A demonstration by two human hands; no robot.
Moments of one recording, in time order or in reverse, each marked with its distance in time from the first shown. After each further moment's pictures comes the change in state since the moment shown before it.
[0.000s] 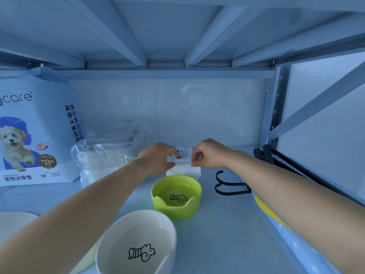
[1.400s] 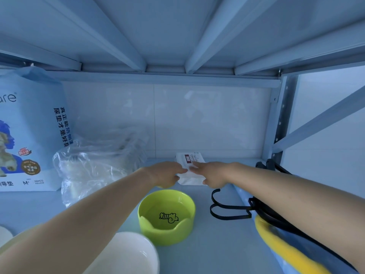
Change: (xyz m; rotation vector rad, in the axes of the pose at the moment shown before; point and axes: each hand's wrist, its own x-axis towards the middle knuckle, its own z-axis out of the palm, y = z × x) left_hand 0.053 0.011 0.040 0.154 -0.323 0.097; right_hand 0.026 0.044 0.016 -0.506 -0.474 -0.009
